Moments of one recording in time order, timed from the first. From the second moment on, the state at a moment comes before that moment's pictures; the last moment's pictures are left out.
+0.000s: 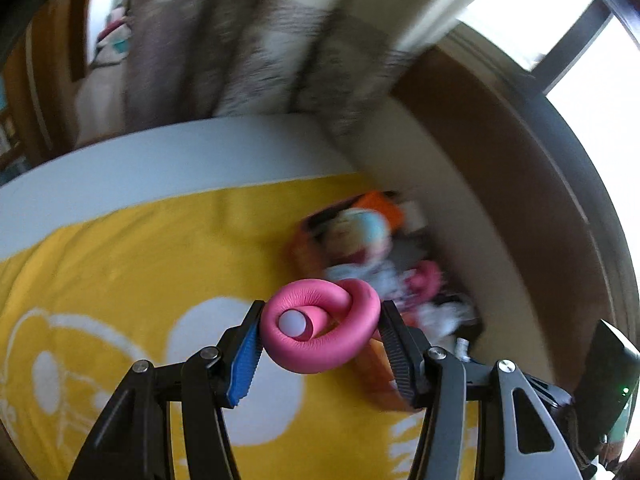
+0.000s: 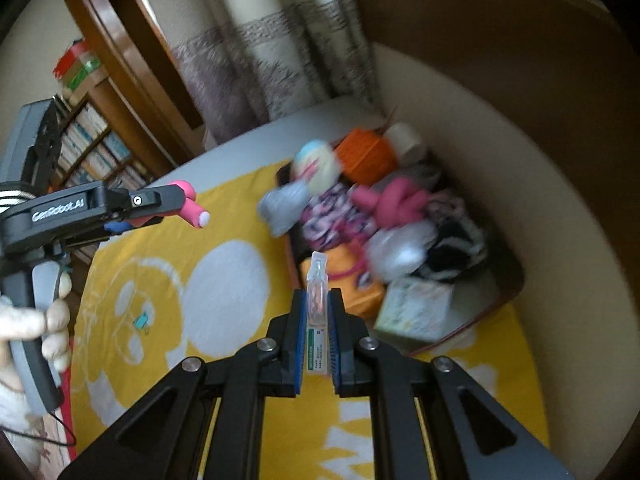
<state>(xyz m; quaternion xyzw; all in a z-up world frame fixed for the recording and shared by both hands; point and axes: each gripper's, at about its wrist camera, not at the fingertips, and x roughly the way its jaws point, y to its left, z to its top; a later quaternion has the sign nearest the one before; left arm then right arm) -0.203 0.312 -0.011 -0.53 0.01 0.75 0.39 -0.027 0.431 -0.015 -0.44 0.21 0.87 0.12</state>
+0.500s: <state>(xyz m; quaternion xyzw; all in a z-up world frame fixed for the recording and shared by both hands) -0.179 0.400 0.007 -0.52 0.02 0.74 0.42 -0.019 0.493 -0.017 -0.42 0.24 0.86 0.16</state>
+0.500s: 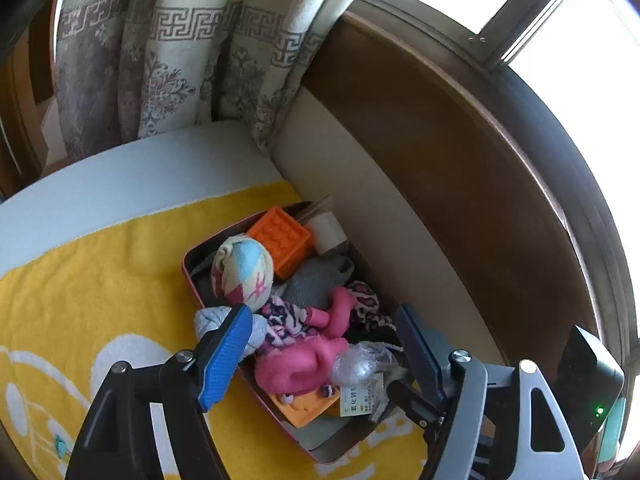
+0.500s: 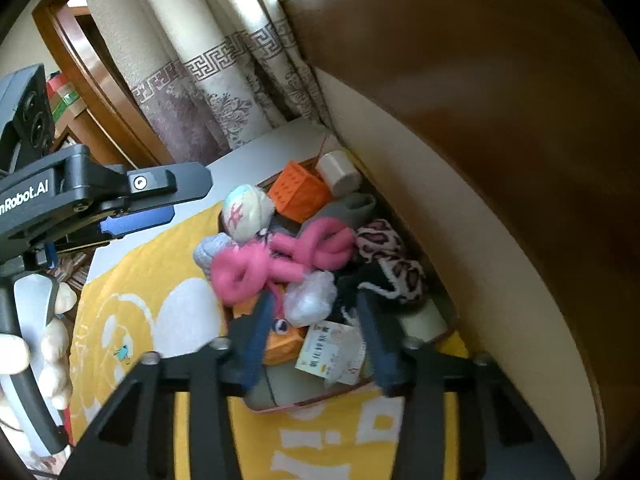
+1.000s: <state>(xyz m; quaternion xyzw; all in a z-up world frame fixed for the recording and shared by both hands) -0.208 0.273 -0.006 -0.54 -0.03 0.77 0.33 -0.033 0.436 -0.012 -0.42 0.22 0.88 0.10</state>
